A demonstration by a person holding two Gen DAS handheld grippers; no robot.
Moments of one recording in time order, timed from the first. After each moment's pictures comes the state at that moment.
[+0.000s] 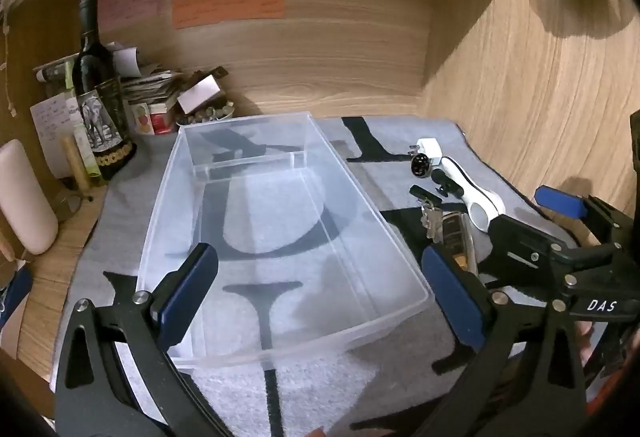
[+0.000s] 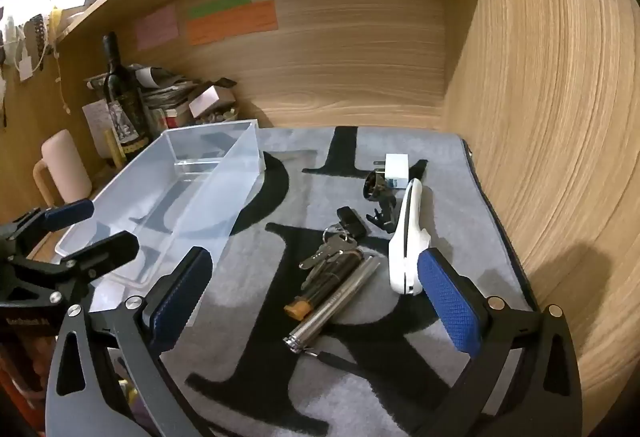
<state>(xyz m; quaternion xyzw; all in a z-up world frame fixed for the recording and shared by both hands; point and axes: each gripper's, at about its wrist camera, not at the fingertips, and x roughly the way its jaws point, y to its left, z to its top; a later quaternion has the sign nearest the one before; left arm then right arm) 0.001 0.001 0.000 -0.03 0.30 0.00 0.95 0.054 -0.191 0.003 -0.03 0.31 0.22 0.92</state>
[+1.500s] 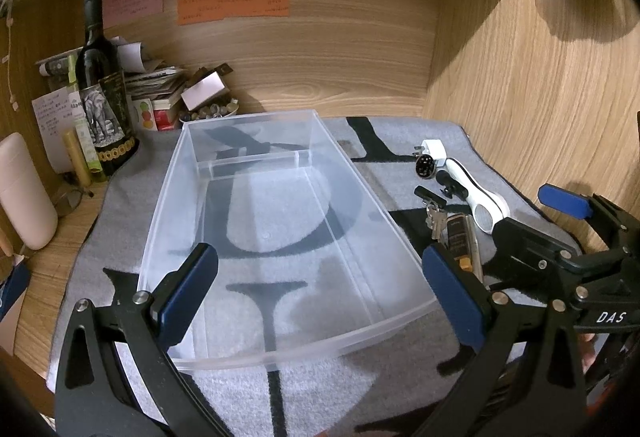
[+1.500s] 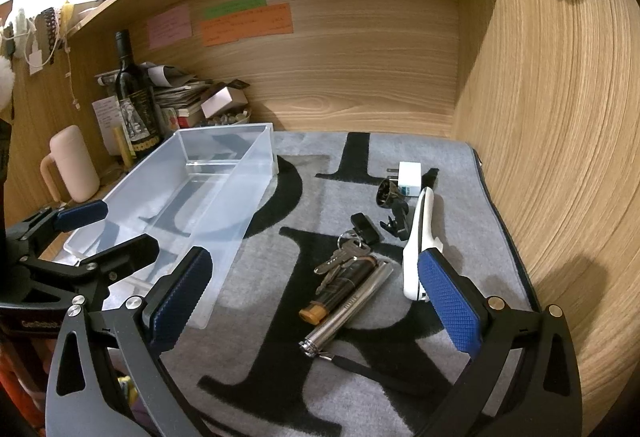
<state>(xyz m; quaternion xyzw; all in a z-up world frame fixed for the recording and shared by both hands) 0.002 0.004 -0.002 -0.03 0.30 0.01 0.95 0.049 -0.181 0.005 -0.04 0.30 0.23 0.92</state>
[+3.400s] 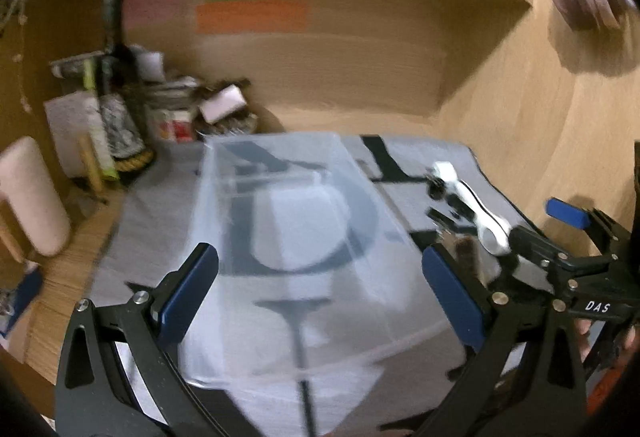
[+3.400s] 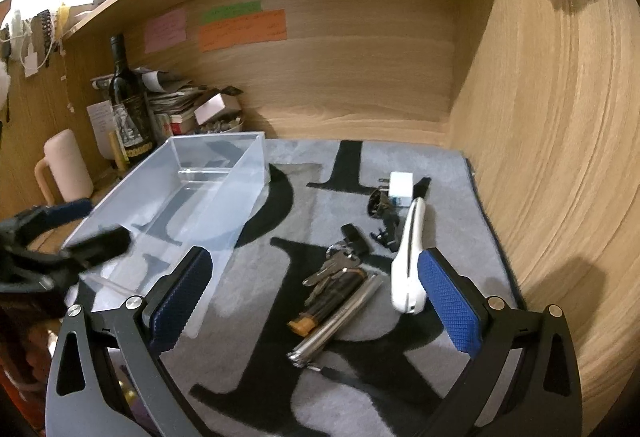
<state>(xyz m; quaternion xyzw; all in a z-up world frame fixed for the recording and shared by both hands) -0.004 0.030 0.018 -0.04 0.28 0.03 0.96 0.056 -0.184 0.012 -0.05 0.29 0.21 0.93</state>
